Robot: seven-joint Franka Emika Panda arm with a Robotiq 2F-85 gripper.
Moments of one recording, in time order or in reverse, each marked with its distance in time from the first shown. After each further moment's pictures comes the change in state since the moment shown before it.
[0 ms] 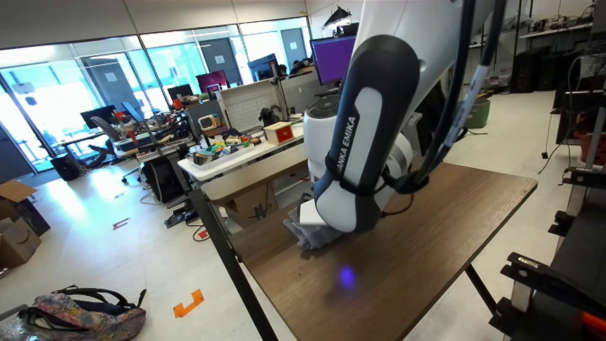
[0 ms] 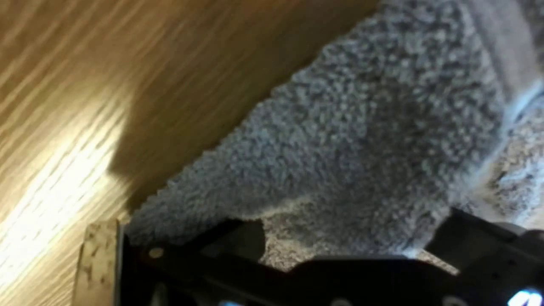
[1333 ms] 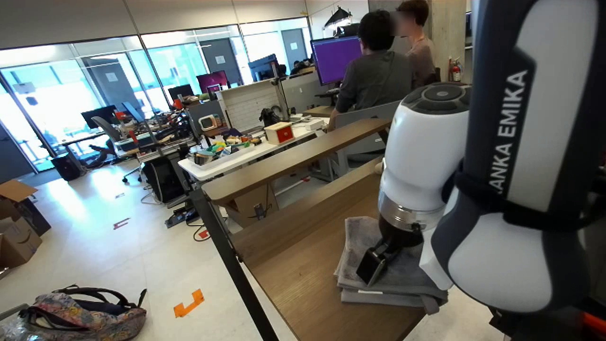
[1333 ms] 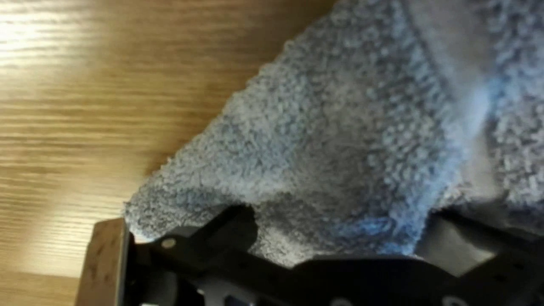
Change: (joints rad) arm 0.104 -0.284 0.111 -0.675 0.003 0.371 -0.706
